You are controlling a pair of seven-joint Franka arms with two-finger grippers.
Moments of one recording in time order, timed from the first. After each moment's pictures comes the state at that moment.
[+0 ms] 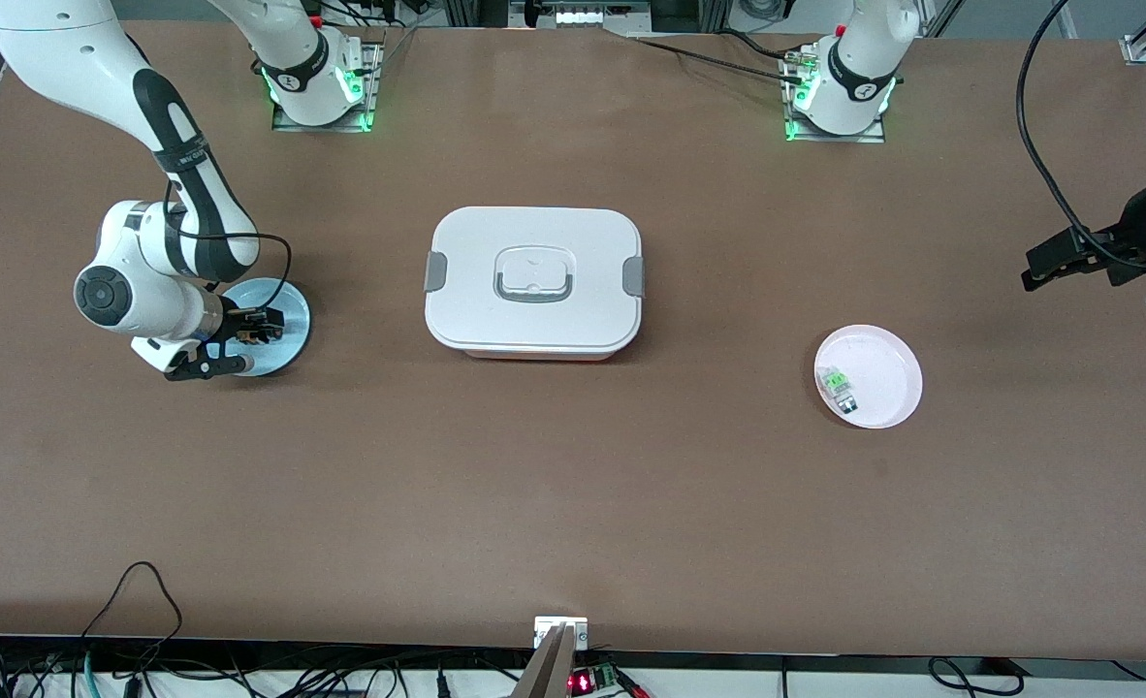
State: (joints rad) left arm 0.05 0.10 -0.03 -1.51 0.00 1.60 -0.05; right arm 0.01 0.43 -0.06 -2.13 0.00 2.34 -0.19
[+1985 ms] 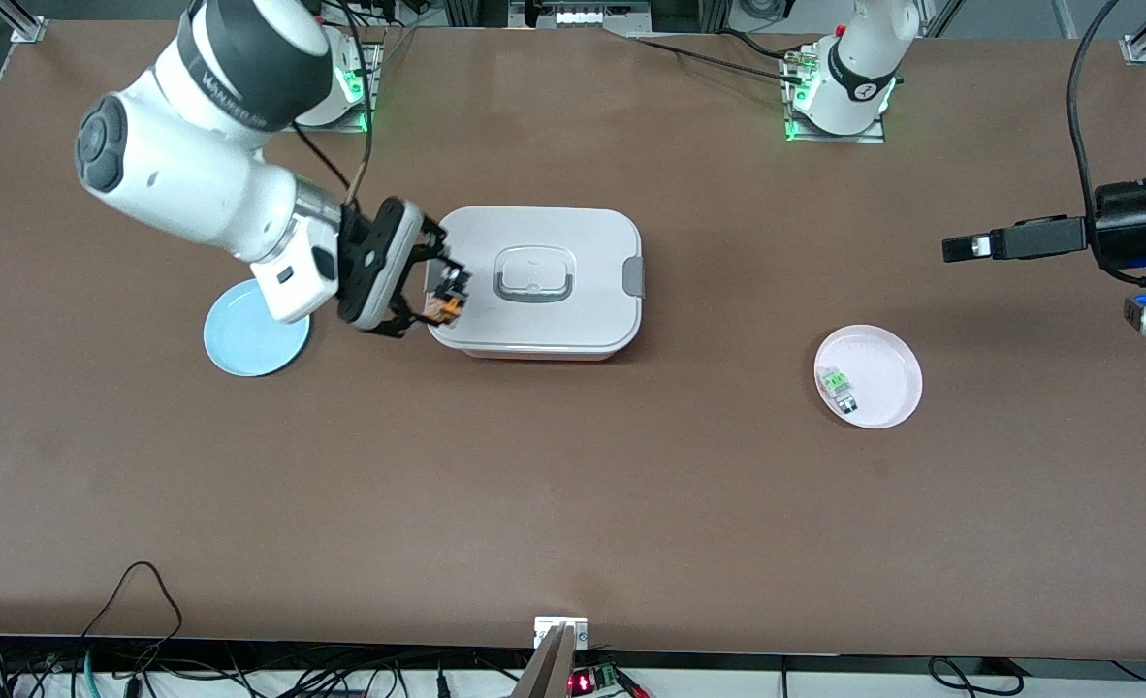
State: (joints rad) left arm 0.18 0.19 -0.03 -1.51 -0.94 1.41 -0.27; right arm 0.02 0.28 0.49 -1.59 0.44 2.07 -0.82
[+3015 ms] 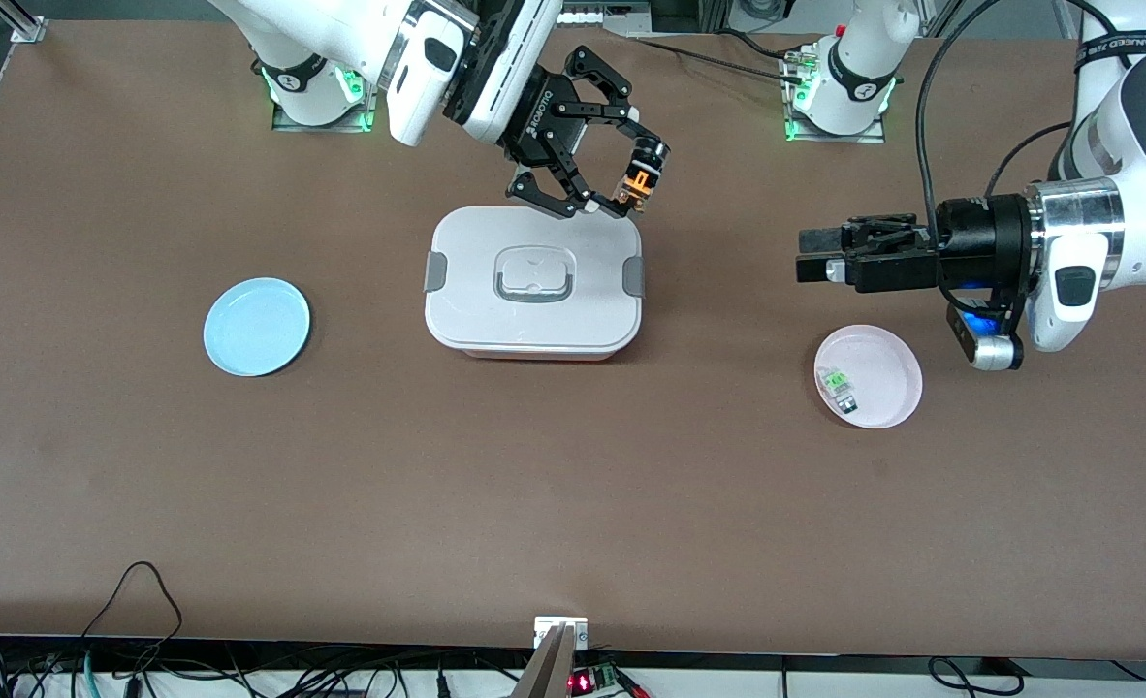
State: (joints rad) left arm -0.05 0.24 -0.05 -1.51 -1.26 1.66 -0.59; right arm 0.03 0.26 0.83 -1.58 0.61 2.66 -0.66
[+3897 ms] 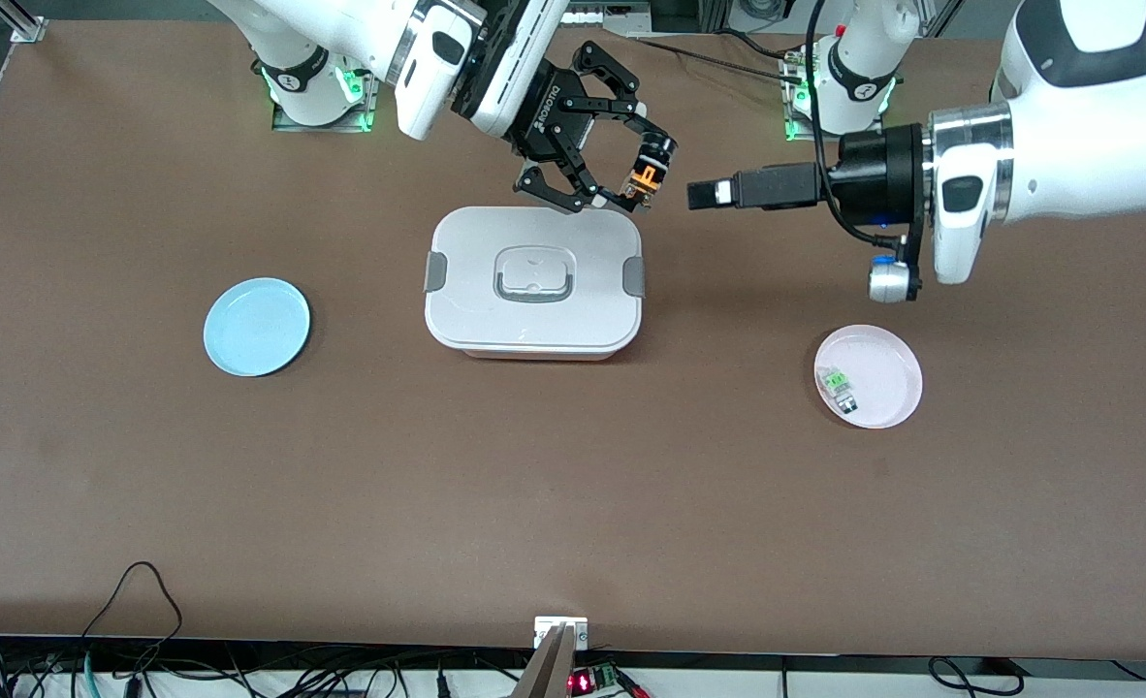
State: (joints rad) left arm -0.09 0.17 -0.21 -1.49 -1.10 1.77 -0.51; right arm 0.04 0.26 0.84 -1.59 0.61 2.68 -0.66
